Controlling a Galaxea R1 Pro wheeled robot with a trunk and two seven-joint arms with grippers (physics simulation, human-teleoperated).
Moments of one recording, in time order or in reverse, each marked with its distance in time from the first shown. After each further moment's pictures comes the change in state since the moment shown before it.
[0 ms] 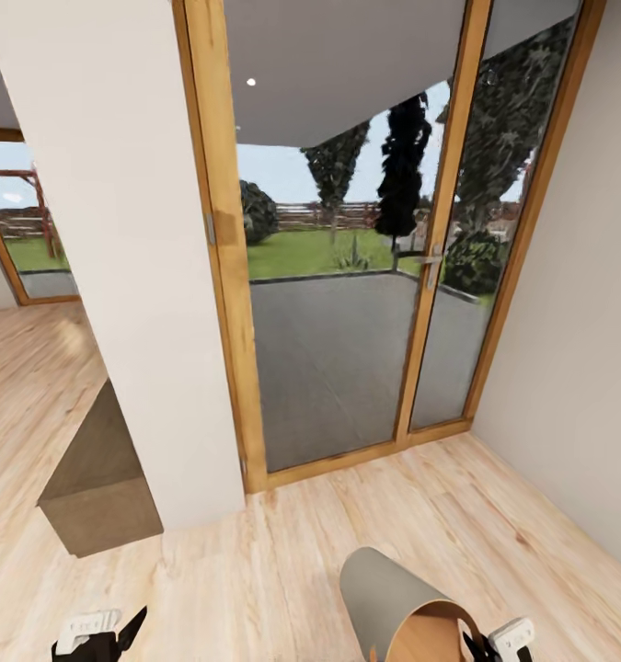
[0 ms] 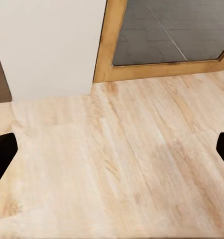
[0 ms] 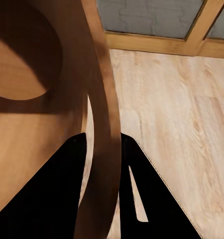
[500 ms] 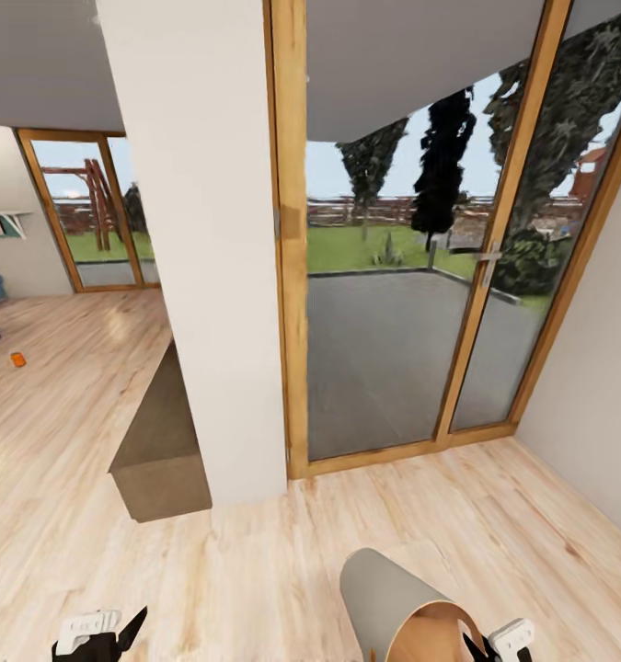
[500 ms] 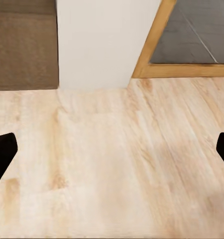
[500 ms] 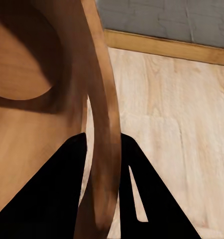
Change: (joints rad) left arm 0.000 0.000 -0.001 0.003 0.000 -0.008 -0.002; right arm 0.001 0.000 0.002 0.003 0.001 0.000 -0.002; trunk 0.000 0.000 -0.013
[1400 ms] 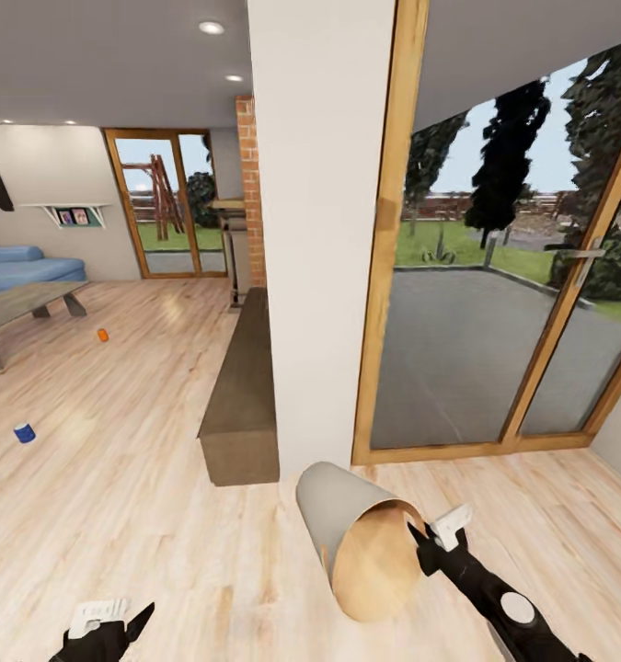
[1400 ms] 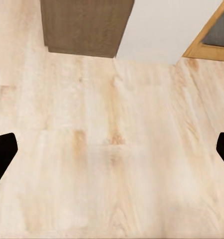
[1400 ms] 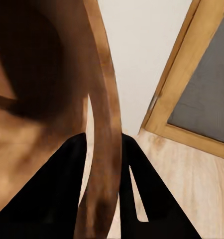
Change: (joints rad) left arm -0.039 0.004 -0.012 -0.022 -0.035 0.152 -0.003; right arm 0.041 0.022 0.015 -0.764 0.045 0.487 0.005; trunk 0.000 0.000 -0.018
